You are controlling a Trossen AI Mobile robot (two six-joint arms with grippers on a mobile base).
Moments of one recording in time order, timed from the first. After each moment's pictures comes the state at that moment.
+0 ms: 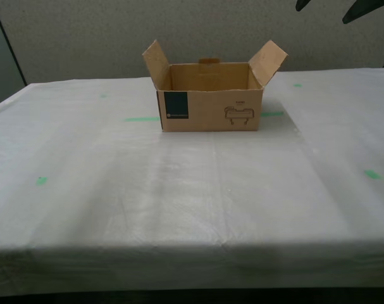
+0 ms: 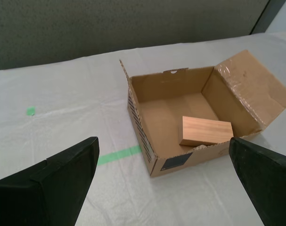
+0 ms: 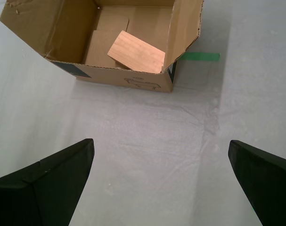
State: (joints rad) arm 0 0.34 1.26 1.11 -0.79 -0.13 0.28; arm 1 -0.42 1.28 1.03 -0.27 0.03 -0.12
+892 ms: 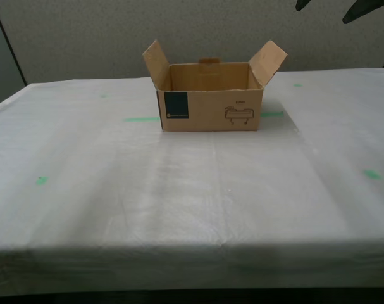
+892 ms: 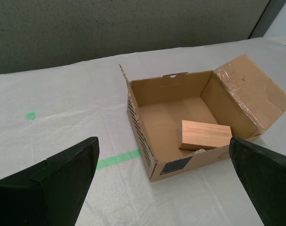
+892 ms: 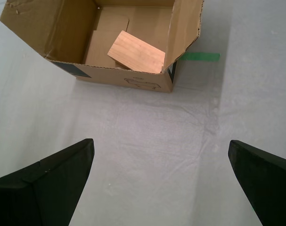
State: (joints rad) arm 0 0.34 1.26 1.11 -0.79 -0.13 0.28; arm 1 -0.42 1.28 1.03 -0.26 0.03 -0.12
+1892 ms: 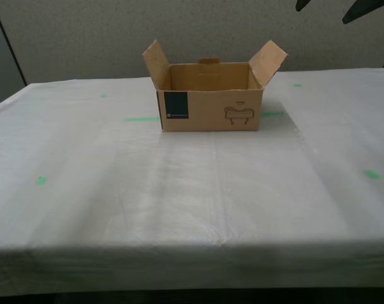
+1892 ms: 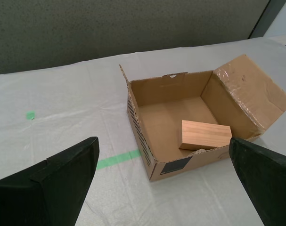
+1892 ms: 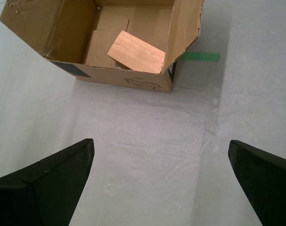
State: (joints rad) arm 0 0.34 1.26 1.11 -0.79 -0.13 0.28; arm 1 -0.42 1.28 1.03 -0.26 0.03 -0.12
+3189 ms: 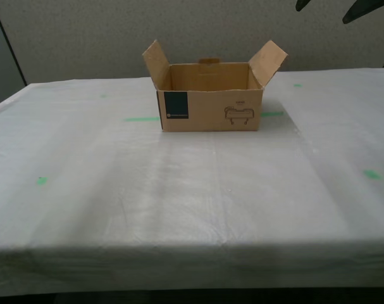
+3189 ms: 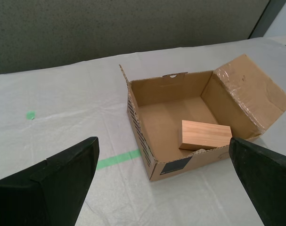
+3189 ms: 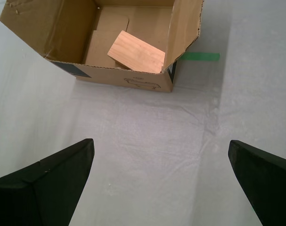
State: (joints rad) arm 0 0.34 1.26 1.11 -0.79 -0.13 0.28; arm 1 -0.42 1.28 1.03 -0.26 0.03 -0.12
